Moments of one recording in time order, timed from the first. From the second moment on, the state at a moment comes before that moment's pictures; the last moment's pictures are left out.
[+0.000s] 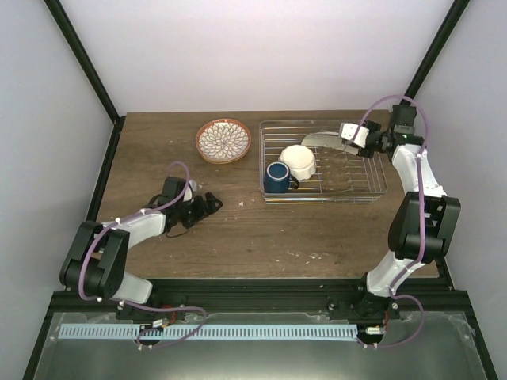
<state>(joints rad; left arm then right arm) -0.29 1.44 0.57 -0.03 0.40 -0.73 -0.18 1.69 1.42 -0.48 -0.71 -1.48</state>
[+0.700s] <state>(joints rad) -0.28 1.47 0.58 0.00 0.43 -0.72 -0.18 1.65 1.40 -0.47 -0.68 -1.47</state>
